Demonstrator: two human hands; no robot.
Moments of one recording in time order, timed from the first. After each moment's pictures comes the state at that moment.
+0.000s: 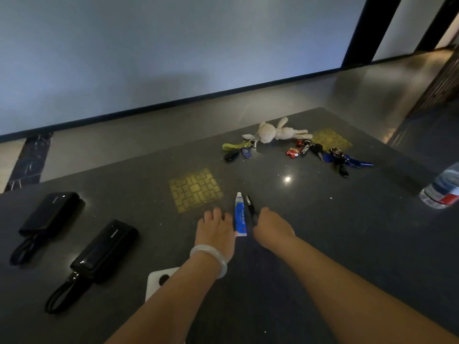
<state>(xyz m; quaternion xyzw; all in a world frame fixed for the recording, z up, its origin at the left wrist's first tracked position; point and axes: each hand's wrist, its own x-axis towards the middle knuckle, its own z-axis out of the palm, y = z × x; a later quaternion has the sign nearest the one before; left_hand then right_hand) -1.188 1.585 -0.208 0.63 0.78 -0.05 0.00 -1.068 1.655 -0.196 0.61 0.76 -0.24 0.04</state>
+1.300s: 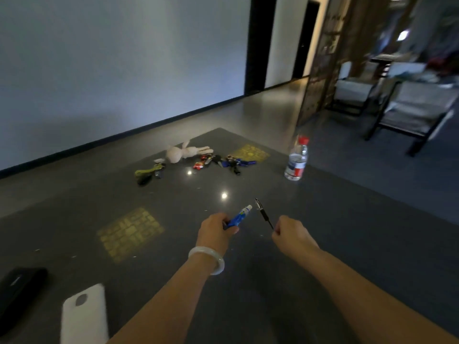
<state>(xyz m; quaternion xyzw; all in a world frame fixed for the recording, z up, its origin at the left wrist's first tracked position) -1.009 1.571 -0.161 0.64 0.65 0.30 0.30 -0.821 1.545 -0.119 0.75 0.62 -0.20 -0.11</state>
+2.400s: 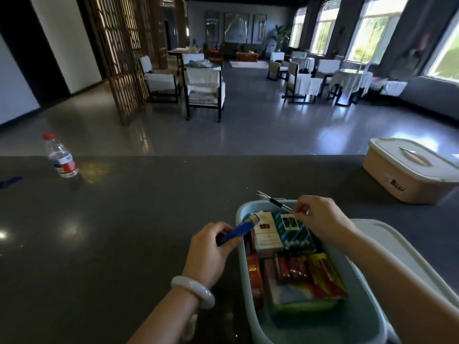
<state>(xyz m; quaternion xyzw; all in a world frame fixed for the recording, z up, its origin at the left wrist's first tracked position) -0.646 1.225 -0.120 0.84 0.25 0.25 0.40 -0.419 1.076 -0.081 0.89 0.38 -0.04 -0.24</state>
